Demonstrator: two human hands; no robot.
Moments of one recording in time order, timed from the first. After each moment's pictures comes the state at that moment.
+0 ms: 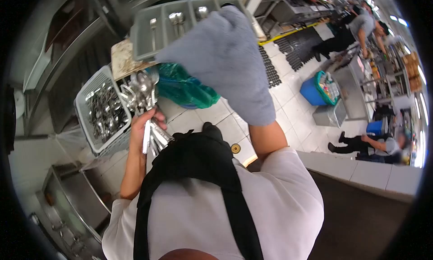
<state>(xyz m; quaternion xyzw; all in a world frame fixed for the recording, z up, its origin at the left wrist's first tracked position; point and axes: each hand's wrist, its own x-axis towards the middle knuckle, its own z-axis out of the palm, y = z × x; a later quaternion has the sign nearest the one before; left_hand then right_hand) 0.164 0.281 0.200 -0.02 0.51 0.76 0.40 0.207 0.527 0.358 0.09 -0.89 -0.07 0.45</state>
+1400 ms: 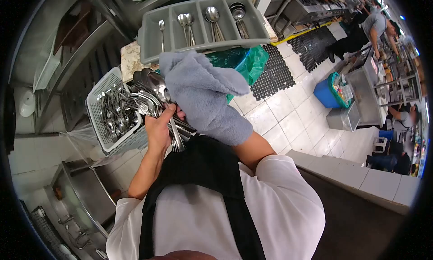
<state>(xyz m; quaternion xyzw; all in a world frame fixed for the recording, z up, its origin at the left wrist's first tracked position) 0.184 0.338 0.224 -0.03 0.53 0.81 0.25 0.215 0.484 0.281 0.06 -0.94 0.26 0.20</state>
